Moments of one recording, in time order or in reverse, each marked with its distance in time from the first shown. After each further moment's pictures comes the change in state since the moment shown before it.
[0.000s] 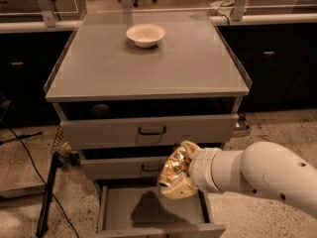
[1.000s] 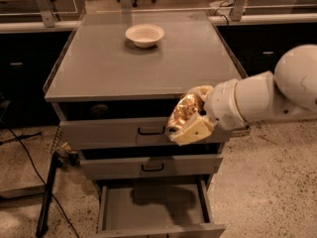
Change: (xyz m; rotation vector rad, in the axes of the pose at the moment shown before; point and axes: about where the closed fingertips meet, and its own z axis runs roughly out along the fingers) arm -0.099 -0.088 -0.072 -0.104 -0.085 -0.012
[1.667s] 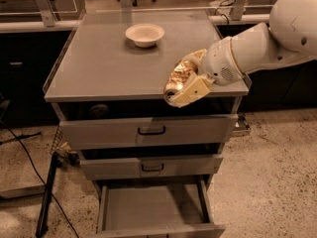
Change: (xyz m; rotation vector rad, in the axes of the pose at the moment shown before) arm -0.051 -0.065 -0.008 -0.069 -0.026 -0.064
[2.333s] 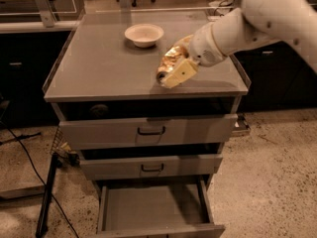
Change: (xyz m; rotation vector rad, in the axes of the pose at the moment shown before) arm -0.021 -0.061 0.038 0.032 0.029 -0.033
